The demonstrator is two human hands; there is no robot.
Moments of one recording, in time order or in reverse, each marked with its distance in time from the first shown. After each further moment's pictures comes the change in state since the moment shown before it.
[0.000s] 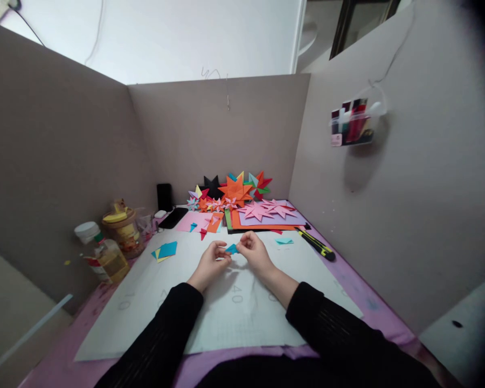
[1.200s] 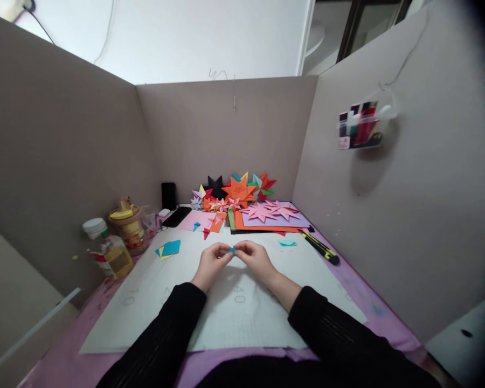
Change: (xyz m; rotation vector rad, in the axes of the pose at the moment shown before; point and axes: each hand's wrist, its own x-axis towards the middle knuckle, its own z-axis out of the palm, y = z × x) left_hand -0.004 0.012 -0.001 0.145 0.134 0.089; right_hand -0.008 0.000 -0.001 -0.240 -0.133 -0.056
